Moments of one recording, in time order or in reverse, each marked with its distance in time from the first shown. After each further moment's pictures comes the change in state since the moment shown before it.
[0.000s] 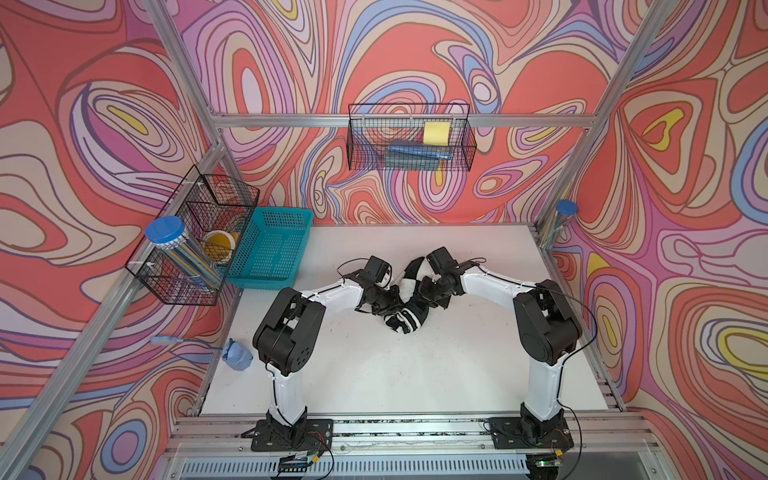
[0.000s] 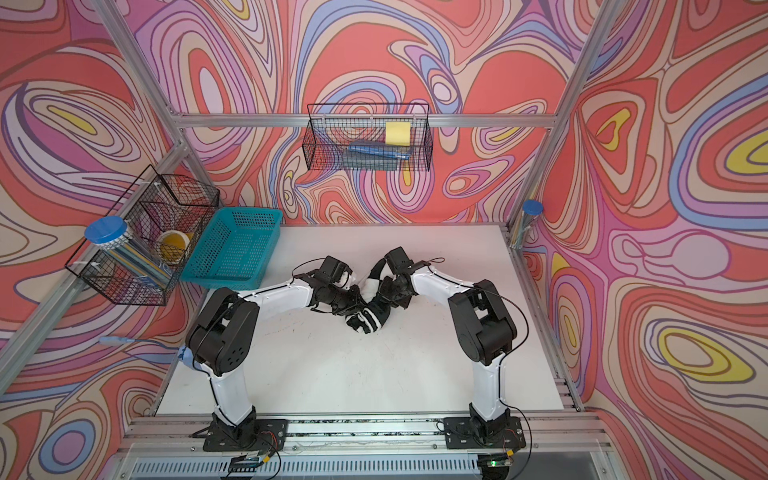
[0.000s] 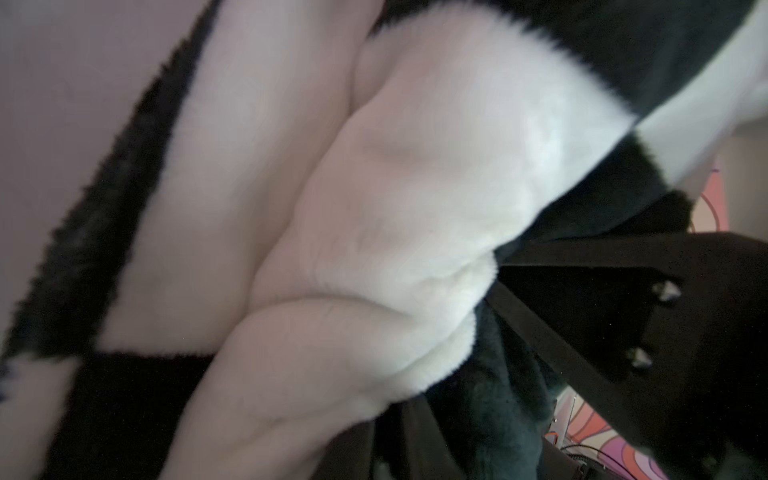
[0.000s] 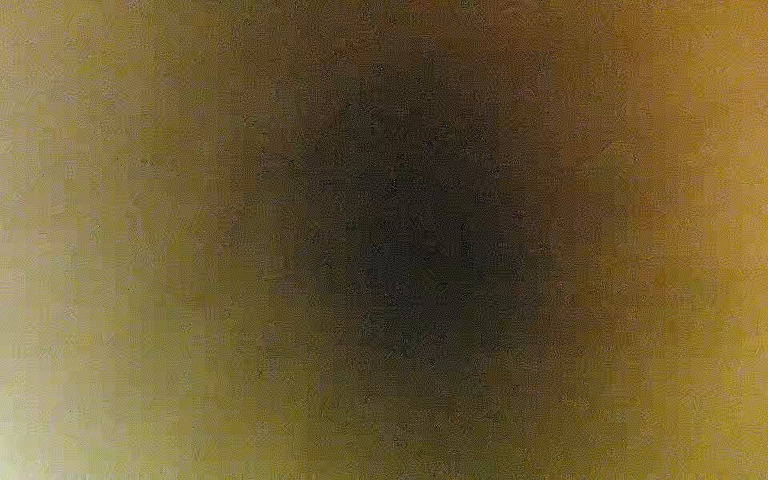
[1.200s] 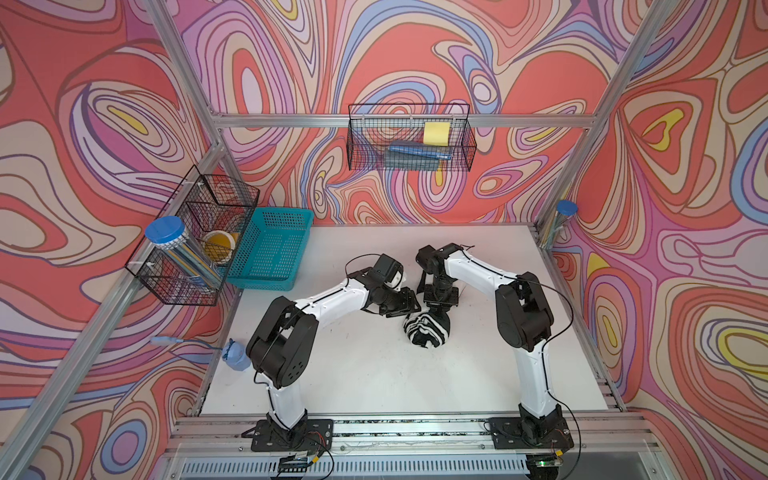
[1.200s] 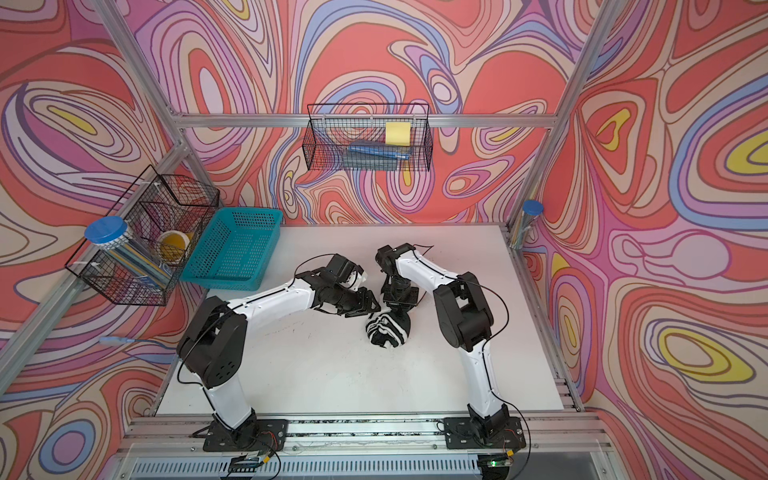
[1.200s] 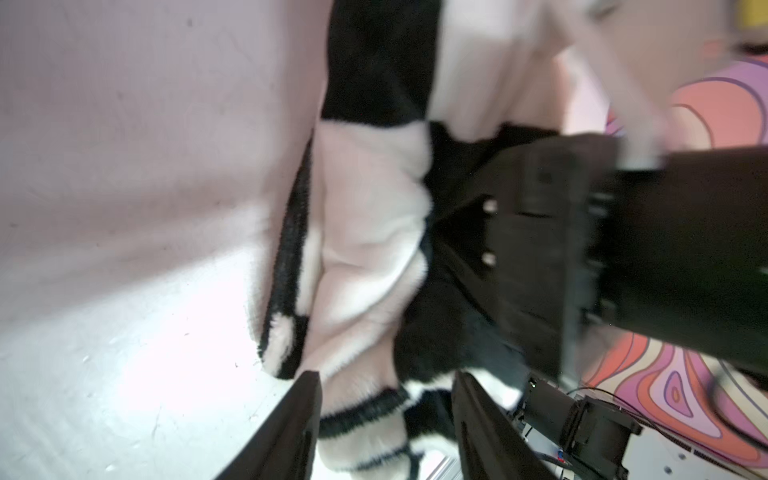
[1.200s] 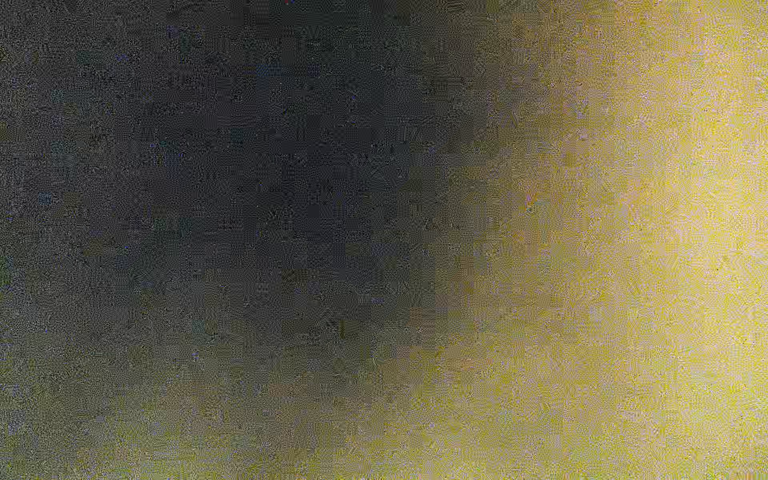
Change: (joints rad) left arm -0.090 -0.113 0.074 -0.141 -0.030 0.091; right arm 0.025 0.206 0.332 -0.565 0.185 -0.179
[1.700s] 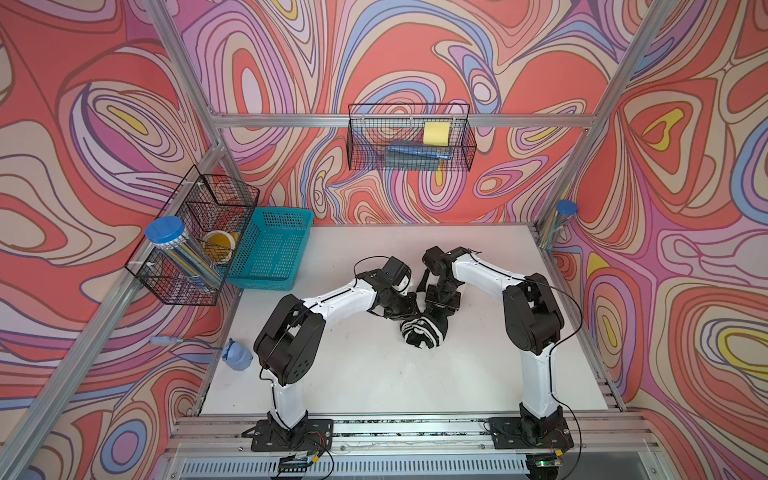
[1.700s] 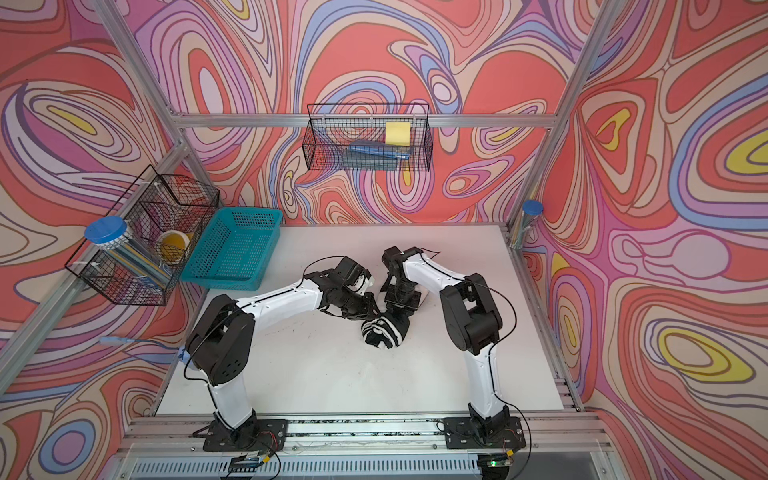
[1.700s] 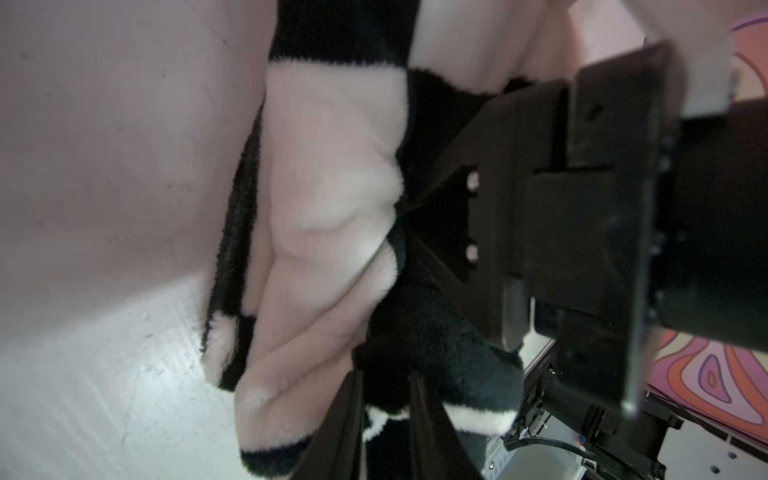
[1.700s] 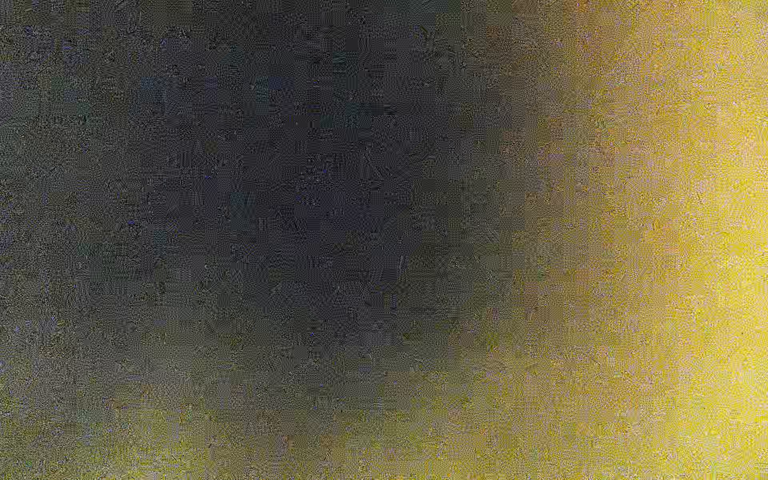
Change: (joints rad) left arm -0.044 0.087 0.030 -0.047 -0.026 0.019; right arm -0.027 -0.070 -0.116 0.112 -0.106 0.055
